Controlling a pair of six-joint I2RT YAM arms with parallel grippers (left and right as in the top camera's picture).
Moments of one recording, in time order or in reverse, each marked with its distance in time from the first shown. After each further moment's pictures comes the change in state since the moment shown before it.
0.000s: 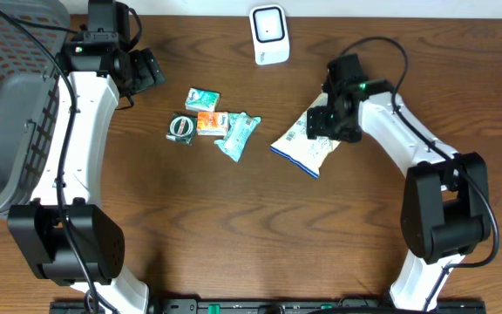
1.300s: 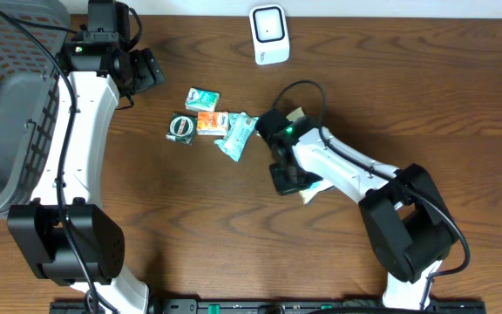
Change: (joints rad) left arm 0.000 0.000 0.000 0.000 0.000 0.000; right arm 0.367 -0.002 -0.081 -0.218 0.170 0.078
